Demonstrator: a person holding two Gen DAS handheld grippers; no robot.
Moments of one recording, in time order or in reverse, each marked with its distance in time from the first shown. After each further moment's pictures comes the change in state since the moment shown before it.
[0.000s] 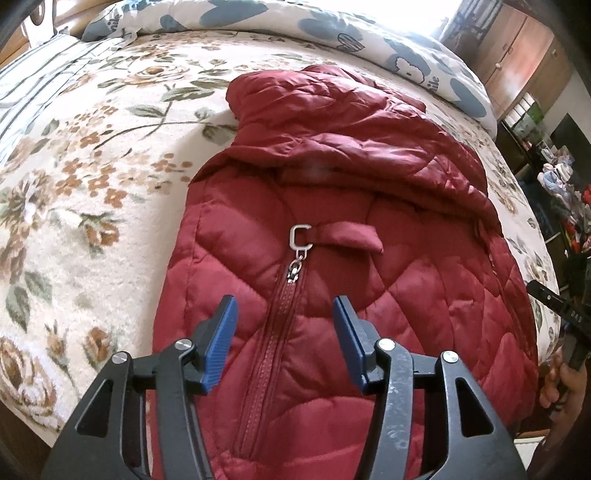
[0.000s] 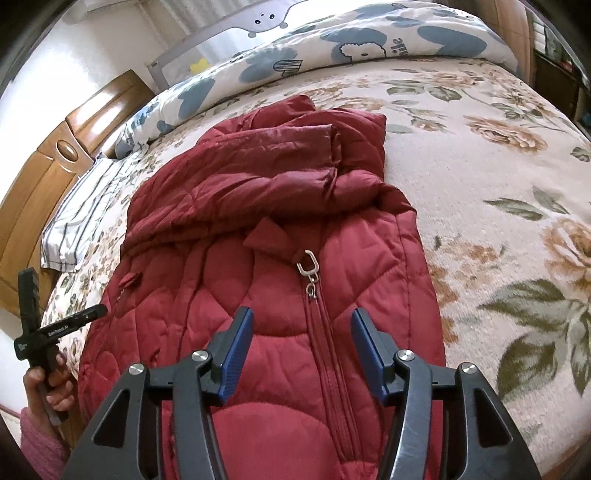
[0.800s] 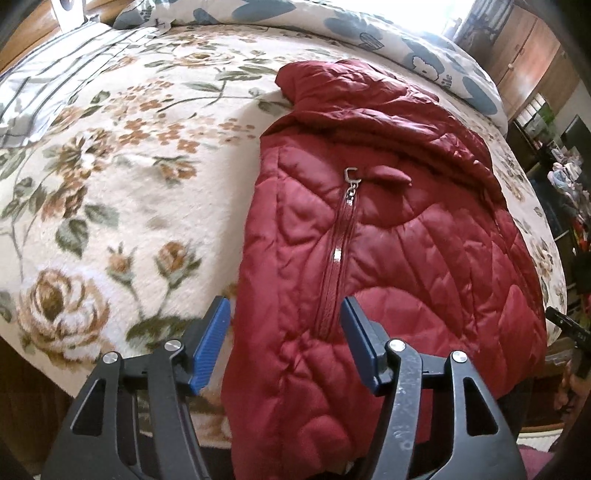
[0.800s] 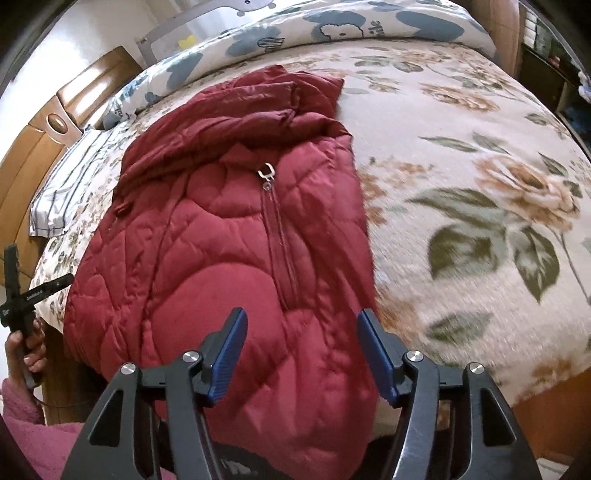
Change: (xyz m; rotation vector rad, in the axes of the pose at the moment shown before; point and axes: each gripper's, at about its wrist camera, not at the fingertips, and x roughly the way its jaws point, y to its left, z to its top) left arm -0.048 0.042 -0.061 -0.035 0.024 0.050; right arm -0.060 -0.027 -0.079 0.007 0.094 -0.095
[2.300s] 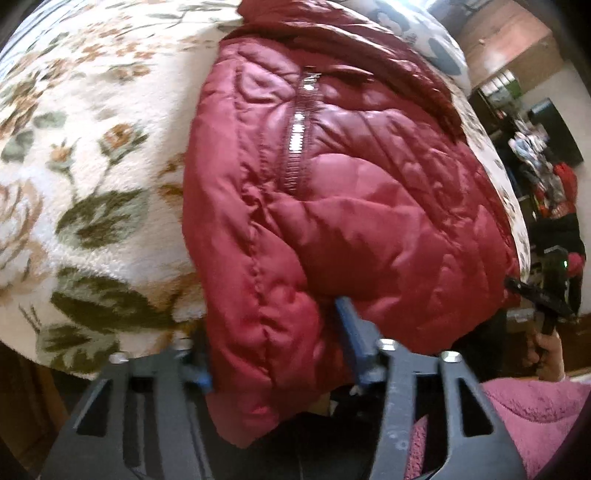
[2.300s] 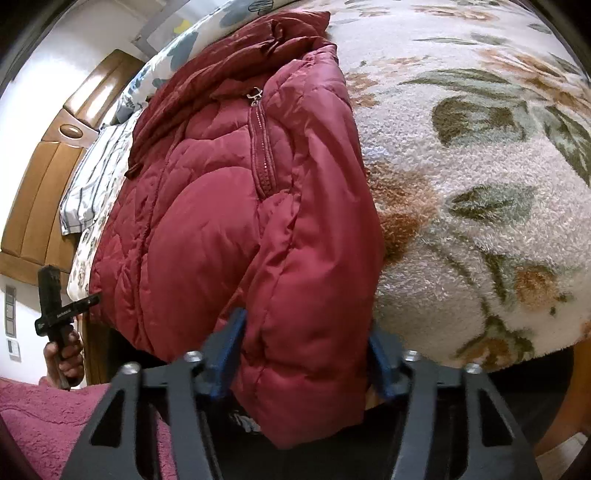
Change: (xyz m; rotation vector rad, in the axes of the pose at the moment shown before) left arm 0.016 -0.002 -0.064 0.054 0.179 -0.200; right arm 0.029 -0.033 -0.055 0.085 0.145 0.212
